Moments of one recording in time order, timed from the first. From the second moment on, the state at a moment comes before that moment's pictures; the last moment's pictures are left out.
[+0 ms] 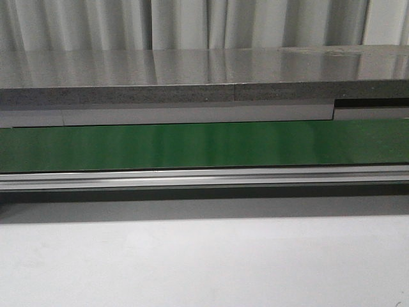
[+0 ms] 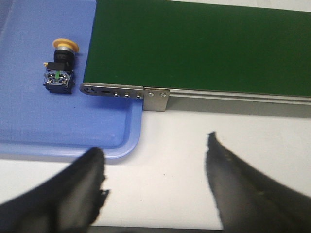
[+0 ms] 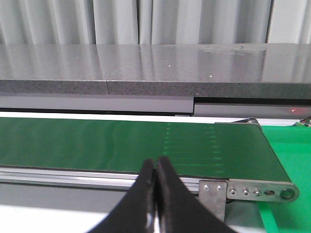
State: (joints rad) left arm -0.04 0.72 -0.73 0.04 0.90 -0.17; right arm 0.09 -0.01 0.03 0.04 0.04 -0.02
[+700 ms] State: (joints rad) left arm 0.13 1.12 -1.00 0.14 0.90 -0.14; right arm 0.09 -0.01 0.03 0.04 0.04 -0.02
